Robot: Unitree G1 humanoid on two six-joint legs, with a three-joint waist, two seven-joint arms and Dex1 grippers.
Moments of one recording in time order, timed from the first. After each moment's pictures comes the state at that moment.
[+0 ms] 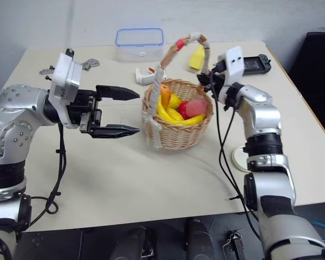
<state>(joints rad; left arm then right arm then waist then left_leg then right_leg) -0.80 0.76 0.04 -0.22 -0.64 0.67 -1.10 -0.98 -0.52 -0.13 0.45 0.26 0.40 0.63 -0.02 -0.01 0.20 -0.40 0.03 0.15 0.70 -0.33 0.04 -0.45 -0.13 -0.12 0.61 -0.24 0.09</state>
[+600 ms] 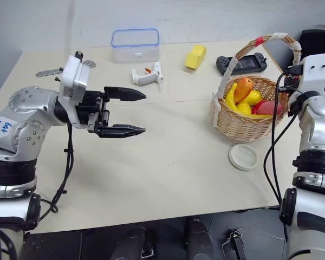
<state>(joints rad) -0.82 0.69 0.01 -0.15 -0.63 0.62 -1.13 -0.87 -0.71 -0.30 0.55 0.14 0.38 0.27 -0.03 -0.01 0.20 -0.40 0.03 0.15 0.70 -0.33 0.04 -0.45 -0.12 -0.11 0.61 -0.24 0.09</state>
